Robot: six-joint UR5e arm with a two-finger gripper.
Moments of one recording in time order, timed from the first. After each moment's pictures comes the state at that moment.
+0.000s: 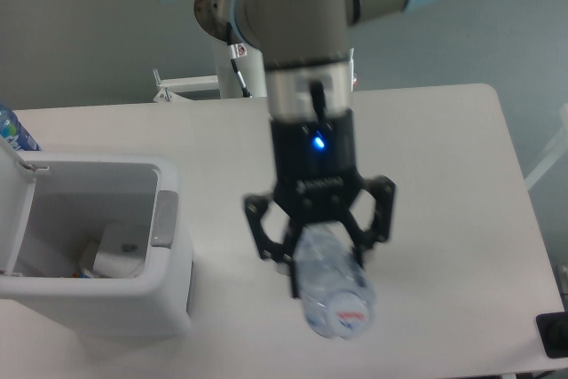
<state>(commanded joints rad) 2.32 -1.88 -1.20 -0.73 1.31 0.07</state>
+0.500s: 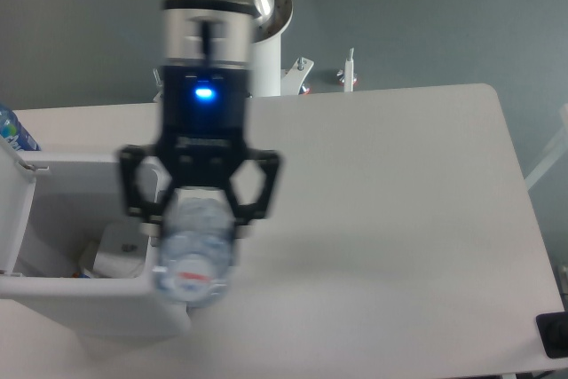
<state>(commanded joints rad) 2.13 -1.83 -1.31 -0.73 1.30 0.07</state>
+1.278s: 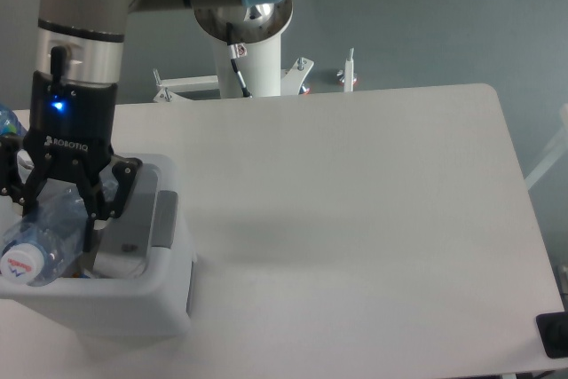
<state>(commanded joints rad) 2.05 -1.81 -1.43 -0.73 1.29 0.08</state>
